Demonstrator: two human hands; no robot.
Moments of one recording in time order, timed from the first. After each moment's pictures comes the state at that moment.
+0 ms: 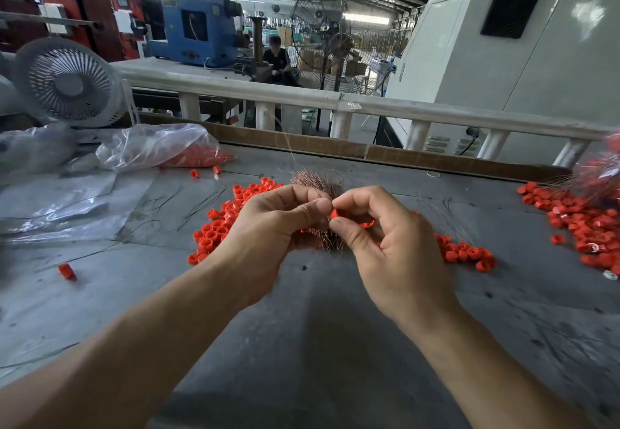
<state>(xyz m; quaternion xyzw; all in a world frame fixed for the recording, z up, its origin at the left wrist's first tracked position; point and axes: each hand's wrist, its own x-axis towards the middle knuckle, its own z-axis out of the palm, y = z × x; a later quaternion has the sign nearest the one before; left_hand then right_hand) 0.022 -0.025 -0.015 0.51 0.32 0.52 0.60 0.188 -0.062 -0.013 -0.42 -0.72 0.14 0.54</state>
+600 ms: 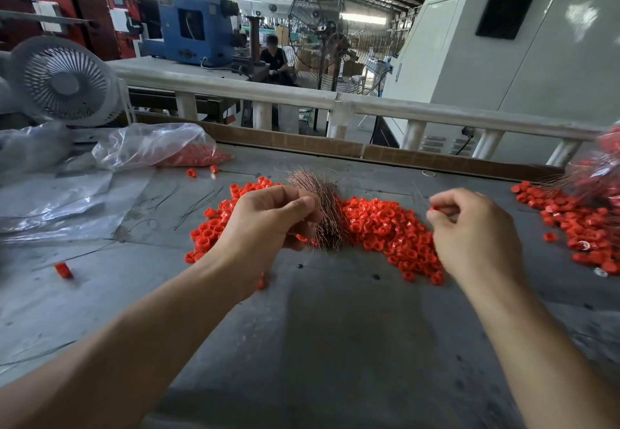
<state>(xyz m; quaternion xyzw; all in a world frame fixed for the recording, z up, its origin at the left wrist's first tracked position) 0.020 -0.020 -0.018 0.53 0.41 0.53 0.52 0.274 -0.035 -0.009 -0.73 -0.55 -0.04 0.40</state>
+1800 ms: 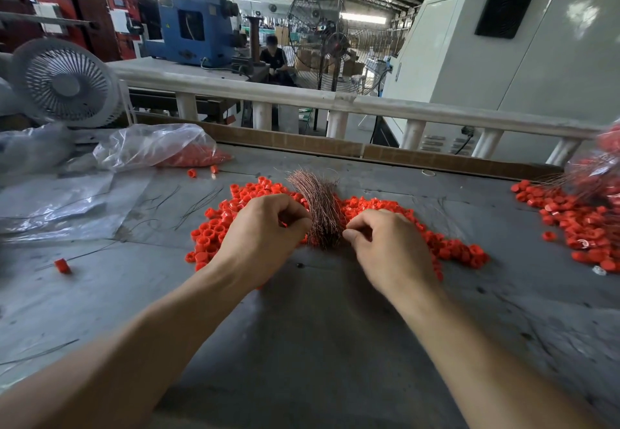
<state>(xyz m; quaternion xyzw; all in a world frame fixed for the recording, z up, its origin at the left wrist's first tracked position) 0.017 -0.011 -0.030 0.70 0.54 0.42 0.21 0.209 -0.024 -0.039 -0.64 -0.69 0.00 0.34</state>
